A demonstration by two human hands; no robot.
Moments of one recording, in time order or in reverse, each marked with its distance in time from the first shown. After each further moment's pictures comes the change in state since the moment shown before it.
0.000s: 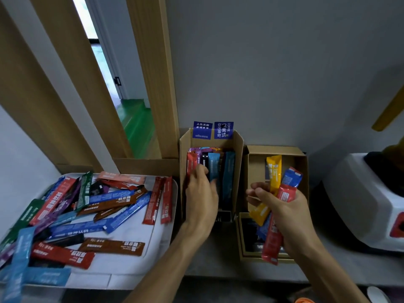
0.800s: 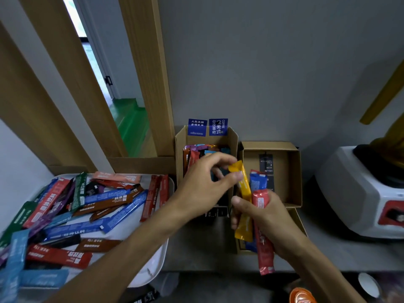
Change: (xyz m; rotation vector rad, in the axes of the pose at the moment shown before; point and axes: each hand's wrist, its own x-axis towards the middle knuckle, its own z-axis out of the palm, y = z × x) left_hand 0.005 0.050 -0.070 -0.303 -0.425 0.235; right_hand -0.024 -0.007 0.014 -0.088 -0.355 0.093
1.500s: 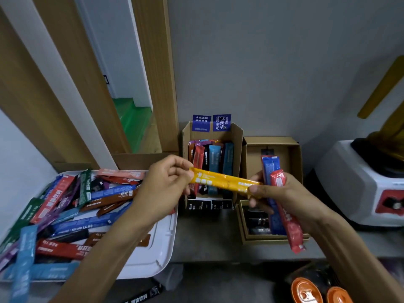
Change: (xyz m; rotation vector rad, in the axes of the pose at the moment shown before) left_hand -0.049 -0.011 -0.058 -0.175 0.167 -0.272; right_hand 0.000 -0.033 -0.018 -0.095 -0.106 0.091
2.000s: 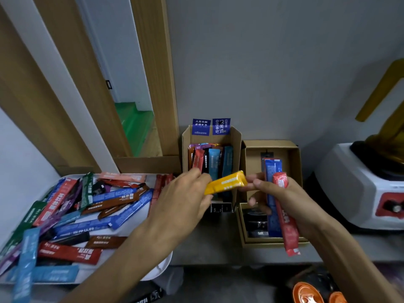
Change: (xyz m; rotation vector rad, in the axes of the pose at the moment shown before) left_hand -0.003 -0.006 0.027 0.872 -0.042 0.470; right_hand 0.002 0.009 -0.002 0.055 0.109 -0.046
